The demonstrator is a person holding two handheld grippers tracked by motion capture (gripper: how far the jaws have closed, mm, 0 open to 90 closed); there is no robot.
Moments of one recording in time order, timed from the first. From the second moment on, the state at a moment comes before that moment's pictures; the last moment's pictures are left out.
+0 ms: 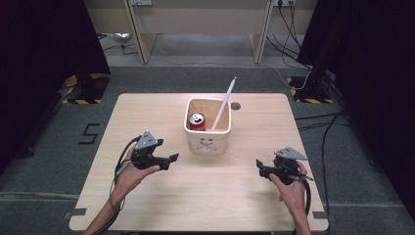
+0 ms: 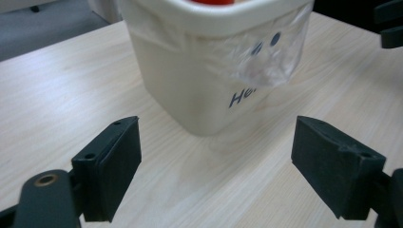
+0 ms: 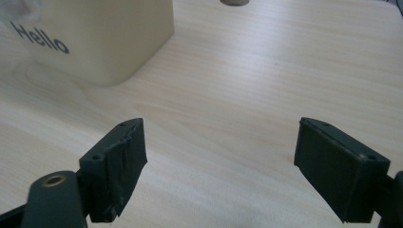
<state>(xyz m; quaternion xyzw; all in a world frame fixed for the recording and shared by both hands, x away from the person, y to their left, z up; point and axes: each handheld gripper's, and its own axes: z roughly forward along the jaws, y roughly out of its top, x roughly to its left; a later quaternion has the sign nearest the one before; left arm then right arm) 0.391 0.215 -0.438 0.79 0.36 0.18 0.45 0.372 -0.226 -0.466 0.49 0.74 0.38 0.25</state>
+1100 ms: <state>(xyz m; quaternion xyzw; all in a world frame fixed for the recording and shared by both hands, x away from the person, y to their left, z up) 0.380 0.235 -0.522 0.82 0.40 0.17 0.37 0.339 -0.229 -0.512 0.51 0.76 0.35 0.23</state>
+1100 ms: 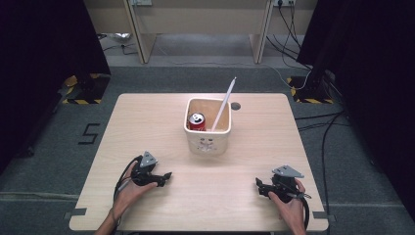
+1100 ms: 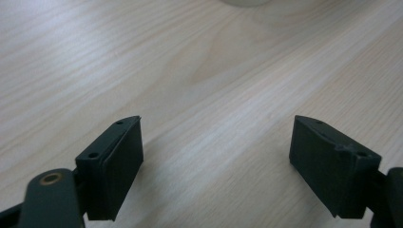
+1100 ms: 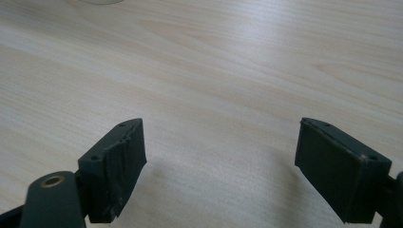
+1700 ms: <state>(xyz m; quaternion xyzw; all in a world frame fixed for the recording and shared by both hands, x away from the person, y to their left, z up) 0.362 0.247 -0.523 0.82 0.41 0.17 0.37 0.329 -0.231 -0.516 0.51 0.77 0.33 0.22</state>
